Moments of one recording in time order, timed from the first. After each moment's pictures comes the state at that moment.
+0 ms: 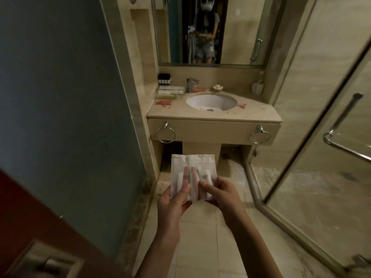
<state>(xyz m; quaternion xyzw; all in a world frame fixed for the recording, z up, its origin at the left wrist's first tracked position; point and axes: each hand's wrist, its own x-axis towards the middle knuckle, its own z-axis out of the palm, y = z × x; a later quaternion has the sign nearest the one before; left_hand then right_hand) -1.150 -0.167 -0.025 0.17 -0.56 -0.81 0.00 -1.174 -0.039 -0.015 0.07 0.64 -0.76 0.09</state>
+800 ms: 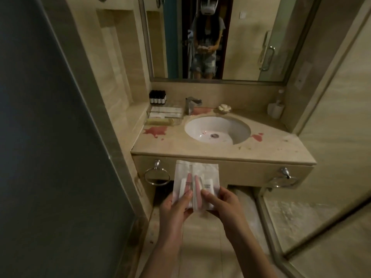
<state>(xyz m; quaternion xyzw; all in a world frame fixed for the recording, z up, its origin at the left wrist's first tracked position) -1.531 -0.147 -0.036 0.20 -0.56 -0.80 0.00 -1.542 -0.023 -0.034 0.09 0.62 -0.78 0.07</state>
